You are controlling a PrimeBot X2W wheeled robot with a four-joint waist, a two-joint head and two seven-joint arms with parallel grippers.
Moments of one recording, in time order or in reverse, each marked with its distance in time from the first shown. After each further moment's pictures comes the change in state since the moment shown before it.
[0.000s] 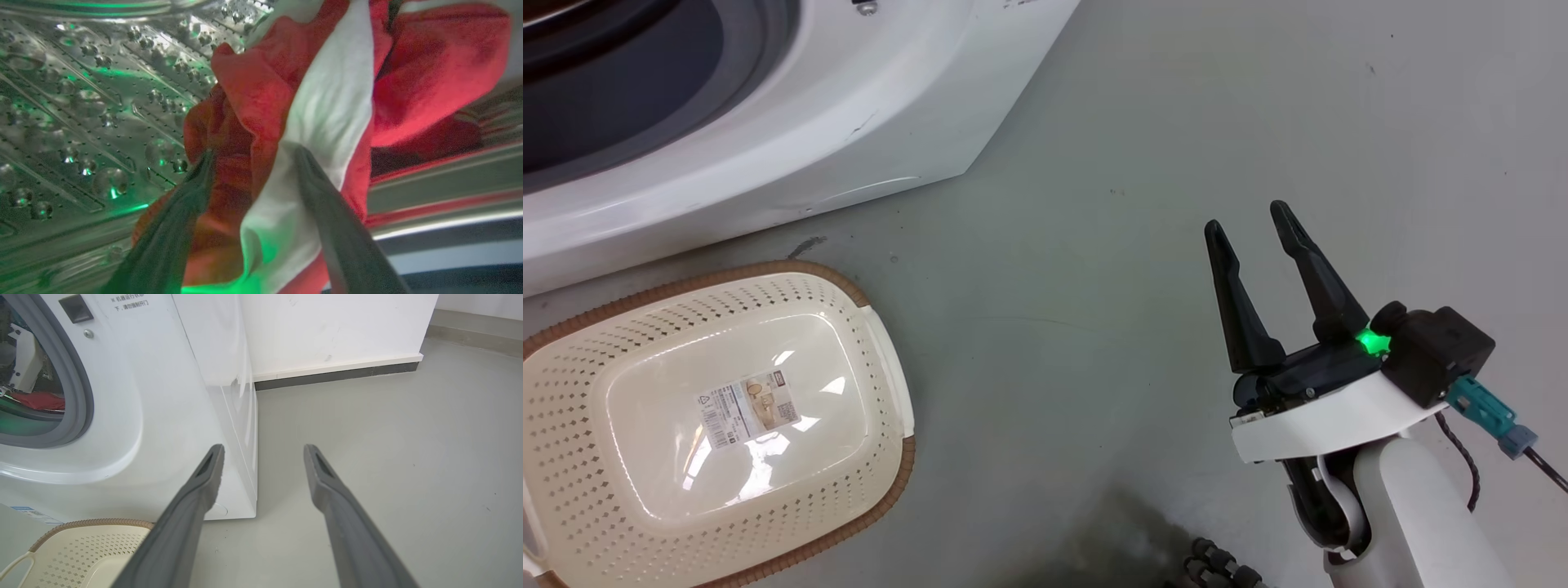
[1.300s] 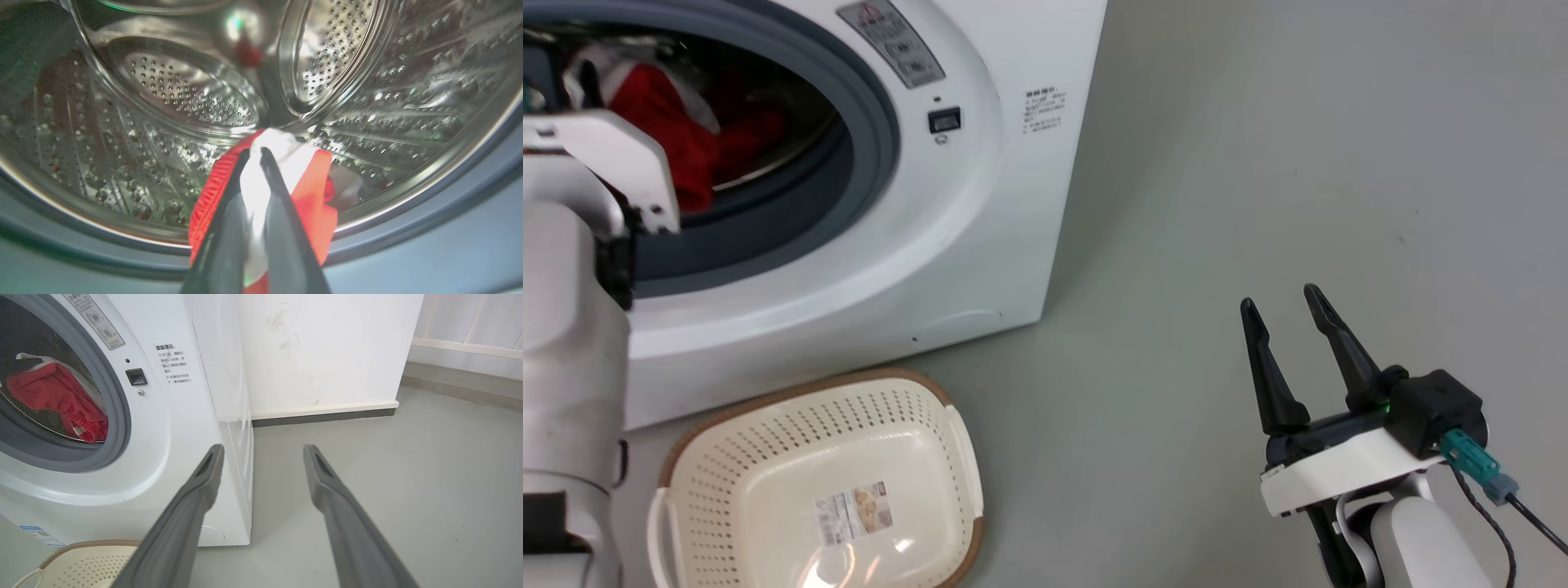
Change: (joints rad) left arm 0.418 -0.182 0.111 -0.121 -0.279 0.160 -0.572; right arm 0.109 0.001 -0.090 0.084 -0.118 0.000 0.000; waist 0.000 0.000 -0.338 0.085
